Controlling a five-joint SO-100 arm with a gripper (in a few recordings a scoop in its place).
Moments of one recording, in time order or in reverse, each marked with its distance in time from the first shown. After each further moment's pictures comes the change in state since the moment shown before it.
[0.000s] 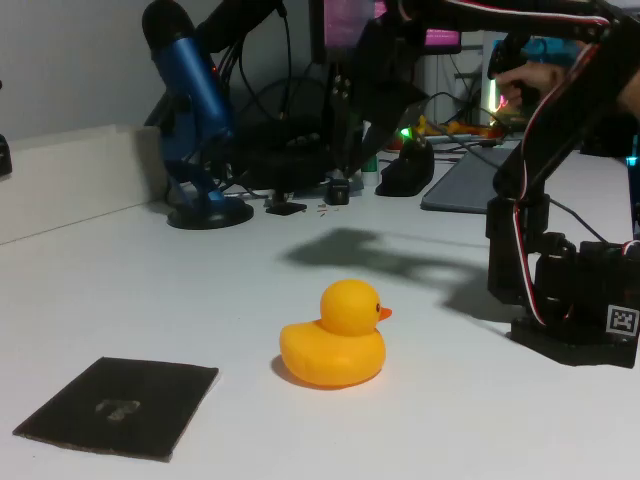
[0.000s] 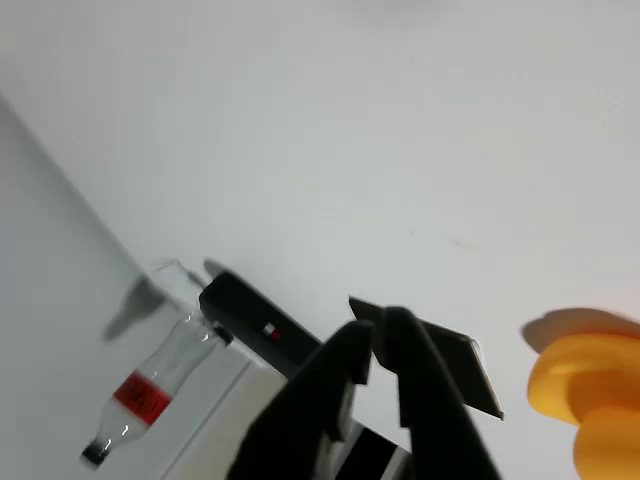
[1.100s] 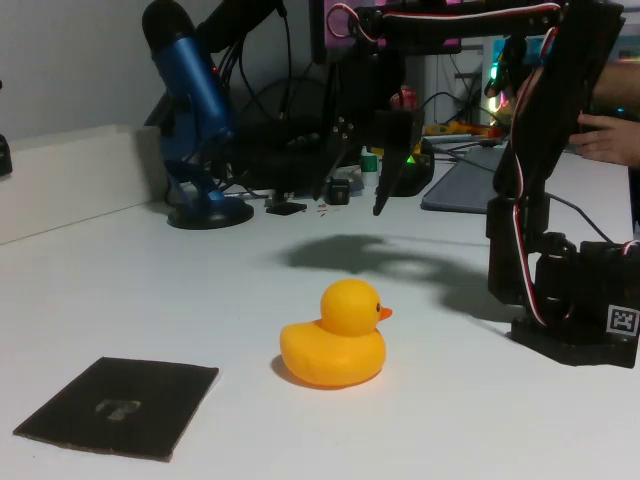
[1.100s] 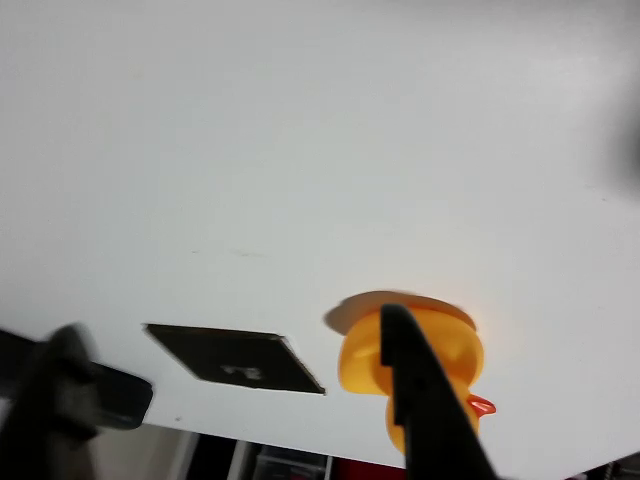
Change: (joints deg) arm 0.4 -12.5 -4.5 14.6 -10.7
